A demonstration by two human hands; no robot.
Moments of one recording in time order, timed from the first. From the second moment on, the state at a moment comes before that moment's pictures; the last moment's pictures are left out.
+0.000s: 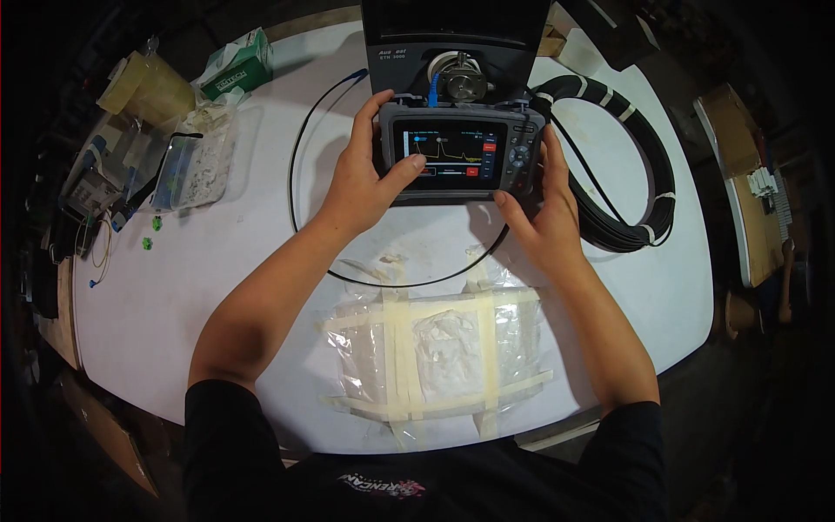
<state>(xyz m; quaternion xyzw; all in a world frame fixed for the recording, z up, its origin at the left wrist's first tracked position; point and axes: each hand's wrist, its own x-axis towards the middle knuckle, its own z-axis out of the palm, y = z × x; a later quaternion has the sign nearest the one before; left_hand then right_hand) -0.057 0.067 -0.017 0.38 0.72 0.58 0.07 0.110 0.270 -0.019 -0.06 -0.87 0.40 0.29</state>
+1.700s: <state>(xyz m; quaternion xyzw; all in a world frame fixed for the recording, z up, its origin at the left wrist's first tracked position) -0.056 0.067 -0.017 0.38 0.72 0.58 0.07 0.112 0.271 -0.022 -0.07 -0.87 0.39 0.28</state>
